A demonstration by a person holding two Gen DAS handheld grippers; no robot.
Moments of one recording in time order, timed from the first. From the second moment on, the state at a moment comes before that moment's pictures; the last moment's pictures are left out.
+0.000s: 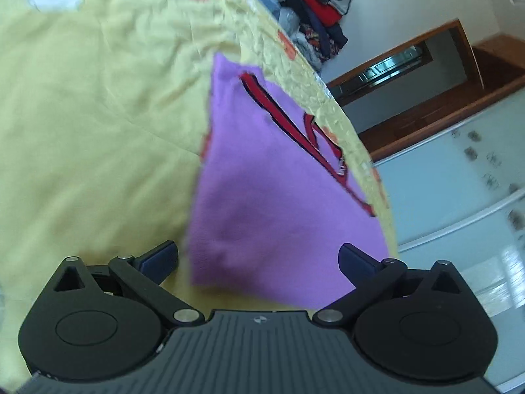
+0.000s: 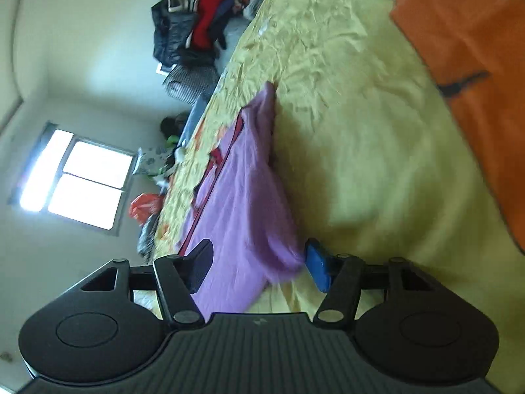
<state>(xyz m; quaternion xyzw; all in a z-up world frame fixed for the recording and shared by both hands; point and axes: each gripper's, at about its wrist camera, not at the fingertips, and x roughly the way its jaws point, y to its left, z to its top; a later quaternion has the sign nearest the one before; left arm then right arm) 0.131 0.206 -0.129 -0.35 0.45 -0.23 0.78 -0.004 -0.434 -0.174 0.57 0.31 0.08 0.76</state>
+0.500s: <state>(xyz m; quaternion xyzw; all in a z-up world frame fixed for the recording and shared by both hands) 0.154 0.209 -0.098 -0.19 0.47 -0.25 0.82 0.011 -0.425 -0.098 0.25 0.33 0.10 0.90</state>
